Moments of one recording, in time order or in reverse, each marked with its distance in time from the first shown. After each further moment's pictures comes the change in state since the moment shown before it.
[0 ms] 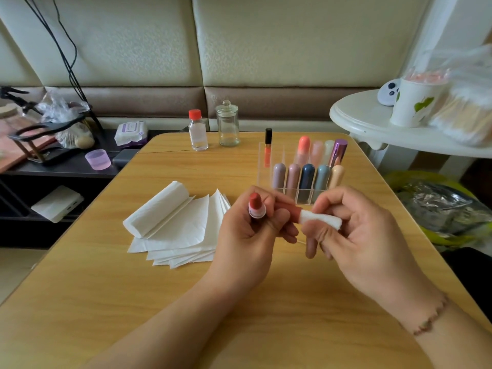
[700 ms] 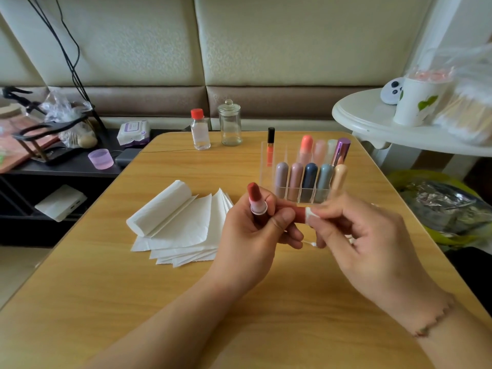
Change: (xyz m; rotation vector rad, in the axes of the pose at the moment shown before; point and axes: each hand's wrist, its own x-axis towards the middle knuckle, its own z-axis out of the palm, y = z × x) left_hand 0.001 -0.001 -0.002 -0.099 -0.045 -0.154; right_hand -0.001 0.013 -0.004 -0.289 0.078 -0.332
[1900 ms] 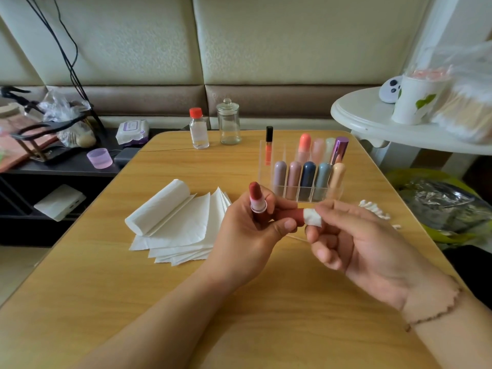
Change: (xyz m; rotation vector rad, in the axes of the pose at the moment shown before) left_hand 0.004 -0.005 -0.011 0.126 -0.025 -0.005; right_hand 0.015 -0.020 -0.008 1.078 -0.162 1.019
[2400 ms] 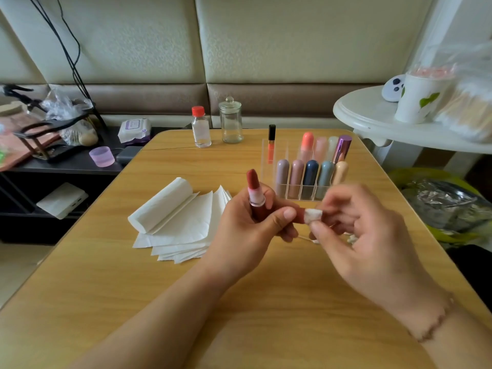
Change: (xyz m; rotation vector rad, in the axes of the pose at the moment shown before) left_hand 0.002 0.007 -0.005 -0.018 -0.061 -0.036; right_hand 0.000 0.017 -0.014 -1.053 0.177 -0.889
